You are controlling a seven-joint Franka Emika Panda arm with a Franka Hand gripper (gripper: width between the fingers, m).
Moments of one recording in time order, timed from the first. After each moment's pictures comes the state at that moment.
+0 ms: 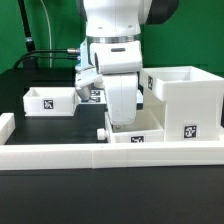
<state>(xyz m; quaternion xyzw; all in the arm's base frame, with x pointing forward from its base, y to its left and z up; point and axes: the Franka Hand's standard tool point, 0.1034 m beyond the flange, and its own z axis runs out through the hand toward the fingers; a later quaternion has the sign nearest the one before) 0.543 -0.009 0.010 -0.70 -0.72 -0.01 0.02</state>
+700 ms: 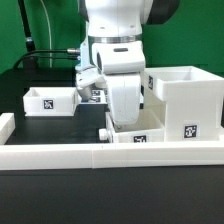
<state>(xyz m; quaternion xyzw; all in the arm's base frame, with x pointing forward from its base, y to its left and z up) 0.543 -0.007 0.010 -0.68 -0.73 -0.01 0.02</state>
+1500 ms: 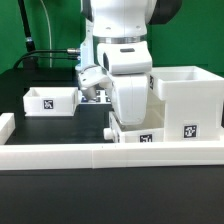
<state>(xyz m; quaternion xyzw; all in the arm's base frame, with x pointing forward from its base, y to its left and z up) 0.542 -0.001 0.010 -0.67 -0.74 0.00 0.02</state>
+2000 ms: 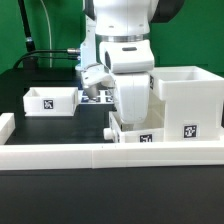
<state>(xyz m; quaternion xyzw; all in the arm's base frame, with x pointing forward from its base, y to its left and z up) 0.544 0.003 0.016 -0.68 -0.73 0.00 0.02</state>
